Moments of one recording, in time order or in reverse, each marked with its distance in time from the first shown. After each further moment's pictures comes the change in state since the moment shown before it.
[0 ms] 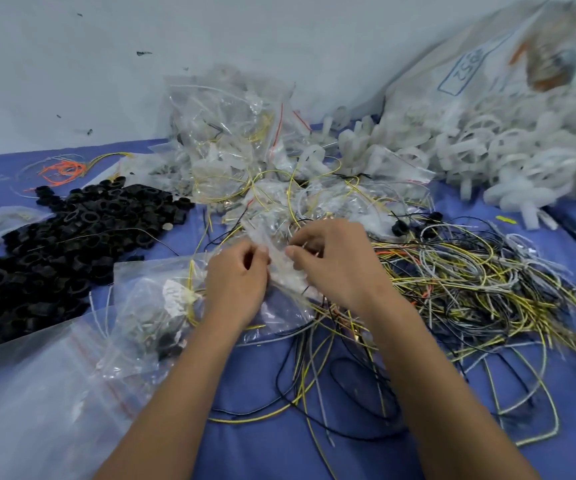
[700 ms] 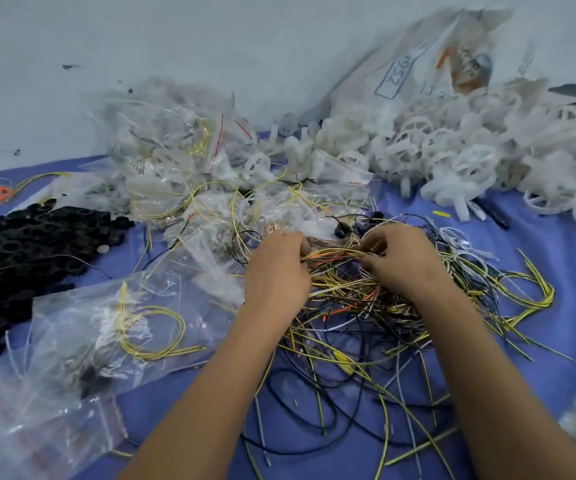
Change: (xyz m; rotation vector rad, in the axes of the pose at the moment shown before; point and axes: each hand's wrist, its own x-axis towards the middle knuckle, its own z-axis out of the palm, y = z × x) left_hand 0.000 0.086 0.096 0.338 -0.300 0.222; right_hand -0.021 0.100 -0.115 -0.438 0.060 0.409
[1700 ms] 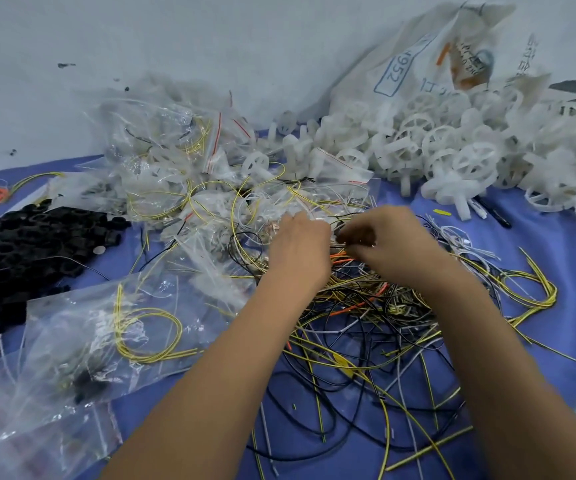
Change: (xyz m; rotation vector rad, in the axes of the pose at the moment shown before) left_hand 0.031 0.033 0.004 0.353 -0.095 0.105; right_hand 0.007 -0.015 -0.015 0.063 -0.002 -0.368
